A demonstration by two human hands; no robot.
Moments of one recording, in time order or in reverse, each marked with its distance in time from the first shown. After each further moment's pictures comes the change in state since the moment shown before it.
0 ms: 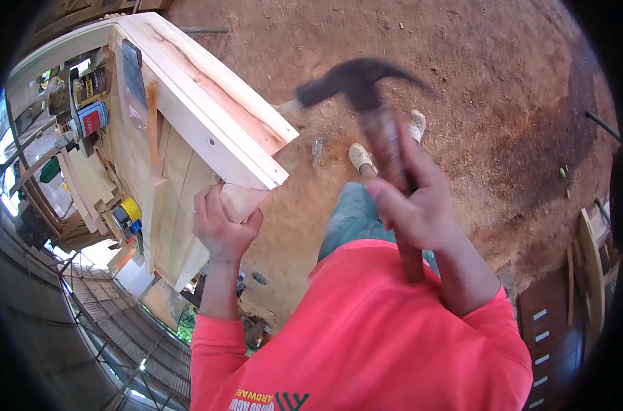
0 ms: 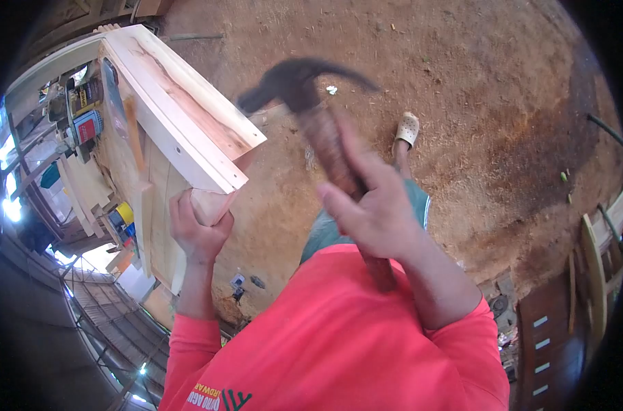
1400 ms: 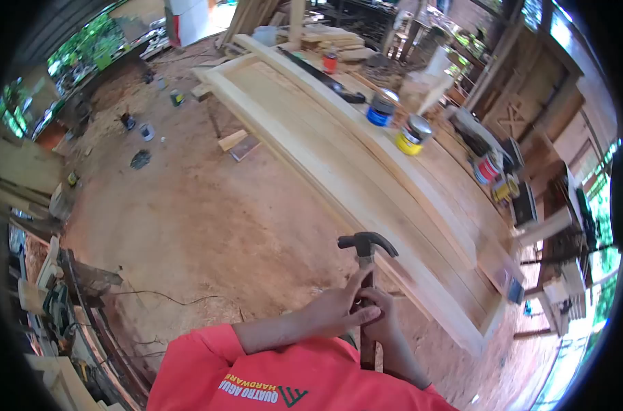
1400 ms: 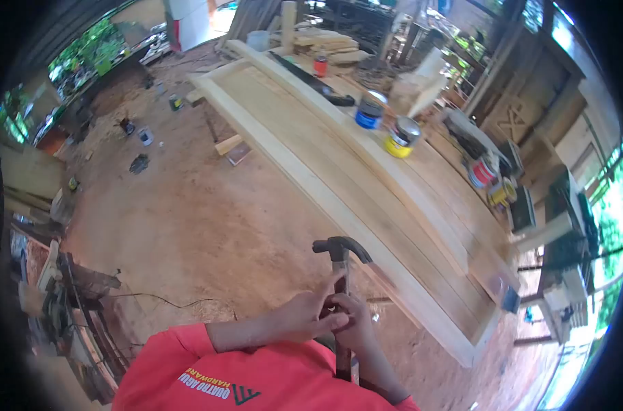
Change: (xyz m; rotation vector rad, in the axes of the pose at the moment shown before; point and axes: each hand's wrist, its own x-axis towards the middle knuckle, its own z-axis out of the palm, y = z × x) left_hand -0.478 -0.176 -0.077 -1.303 0.422 -0.651; right_hand -0.177 0.078 0.556 -0.751 -1.176 -0.699
